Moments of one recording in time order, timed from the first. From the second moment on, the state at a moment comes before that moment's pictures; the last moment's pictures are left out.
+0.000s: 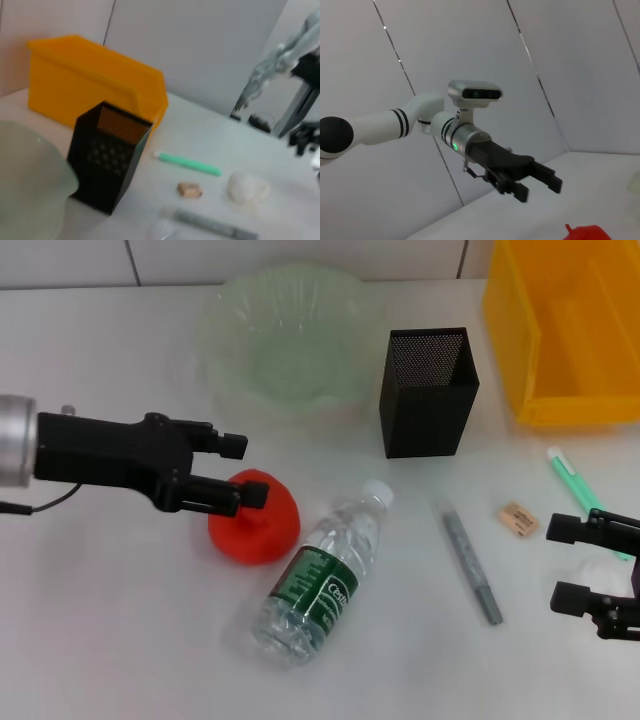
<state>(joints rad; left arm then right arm) -0.57 -2.07 0.75 0.91 2.15 1.78 -1.69 0.32 2.05 -0.33 -0.63 -2.16 -2.08 1.23</state>
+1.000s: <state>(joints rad) -0.59 -2.07 0.96 0.77 2.22 1.42 -1.62 0.31 2.06 -0.33 -0.62 -2.16 -2.07 1.22</state>
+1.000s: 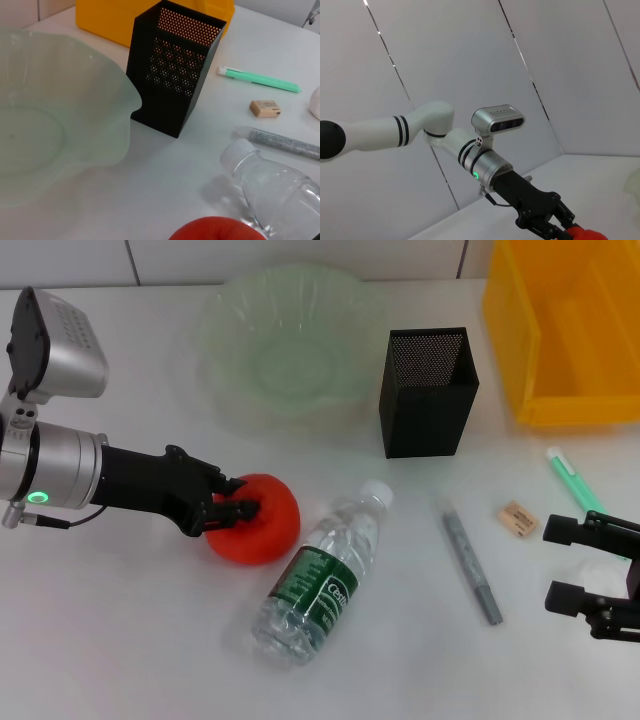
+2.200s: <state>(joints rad) -0.69 -2.06 0.80 0.67 1.75 1.11 -1.52 0.30 2.07 -0.32 -0.58 -2.16 -2.06 1.22</state>
